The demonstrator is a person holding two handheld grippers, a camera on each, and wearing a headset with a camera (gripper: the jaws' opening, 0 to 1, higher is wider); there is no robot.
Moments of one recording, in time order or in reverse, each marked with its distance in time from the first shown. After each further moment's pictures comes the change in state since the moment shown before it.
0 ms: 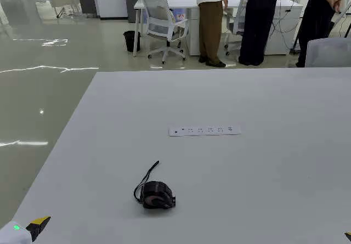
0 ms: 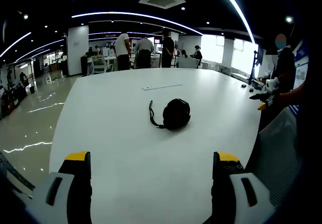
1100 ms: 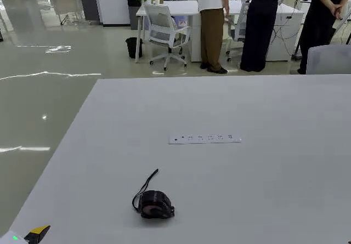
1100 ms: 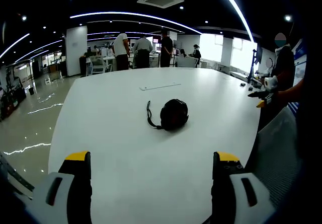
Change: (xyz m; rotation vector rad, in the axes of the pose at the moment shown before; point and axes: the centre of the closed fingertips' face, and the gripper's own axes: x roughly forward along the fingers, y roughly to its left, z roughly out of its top) left arm 0.002 -0.009 0.004 0.015 0.009 -0.007; right arm 0.000 -0.011 0.005 -0.017 -0.022 0.021
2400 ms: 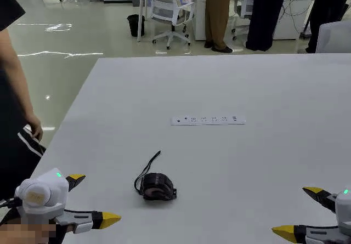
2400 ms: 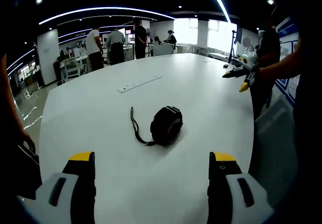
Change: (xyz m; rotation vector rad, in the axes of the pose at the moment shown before) left arm 0.075 -0.009 0.046 0.192 0.099 -0.185; right arm 0.088 0.032 0.066 -0.133 -0.003 0.209
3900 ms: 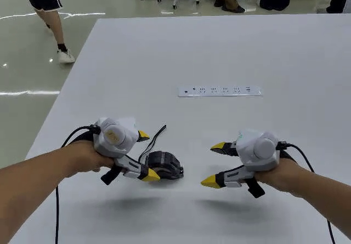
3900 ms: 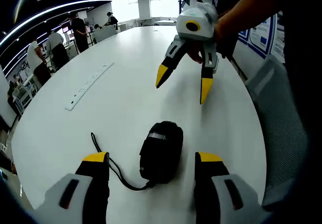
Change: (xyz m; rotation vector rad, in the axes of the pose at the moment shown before) left arm 0.135 -0.029 0.025 0.437 0.216 -0.350; right arm 0.199 0.098 0.060 -0.275 0.088 0.438
